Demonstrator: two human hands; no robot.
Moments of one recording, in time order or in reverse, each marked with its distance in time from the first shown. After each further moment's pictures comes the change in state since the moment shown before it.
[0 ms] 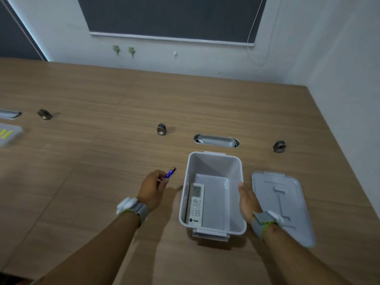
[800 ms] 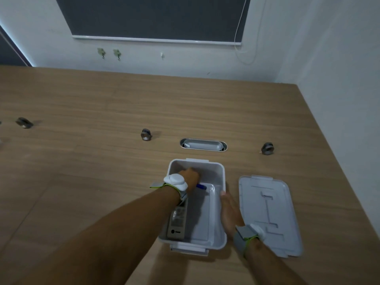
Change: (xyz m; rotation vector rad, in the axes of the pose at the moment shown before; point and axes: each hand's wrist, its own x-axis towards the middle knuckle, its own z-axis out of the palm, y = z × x) left_hand 0.077 0.128 0.105 0.777 -0.618 0.245; right_hand 0.056 0.073 0.014 0.085 -0.028 0.009
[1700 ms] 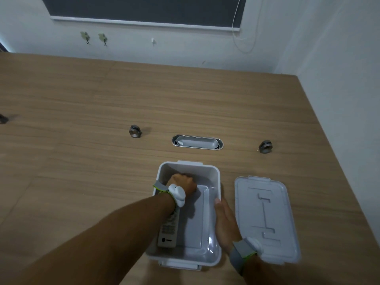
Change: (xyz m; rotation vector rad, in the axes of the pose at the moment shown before) left_hand 0.032 0.004 0.039 0.367 0.087 0.101; right_hand -0.007 -0.011 0.008 -0.006 0.163 0.029
